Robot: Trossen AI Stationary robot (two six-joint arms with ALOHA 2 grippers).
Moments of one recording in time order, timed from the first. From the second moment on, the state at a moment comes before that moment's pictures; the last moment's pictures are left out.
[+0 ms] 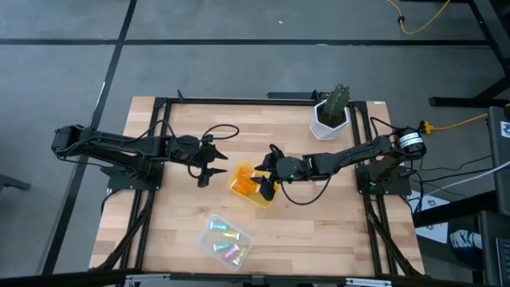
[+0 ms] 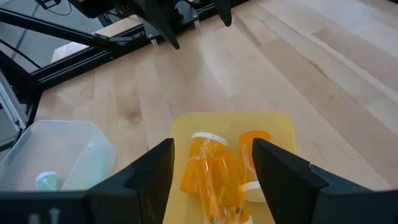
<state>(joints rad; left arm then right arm) 0.03 1.00 0.56 -0.10 -0.01 0.01 0.16 1.66 1.01 0.12 0.25 0.49</state>
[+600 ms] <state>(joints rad) 0.03 1.00 0.56 -0.10 -0.01 0.01 0.07 1.66 1.01 -0.09 0.43 0.68</state>
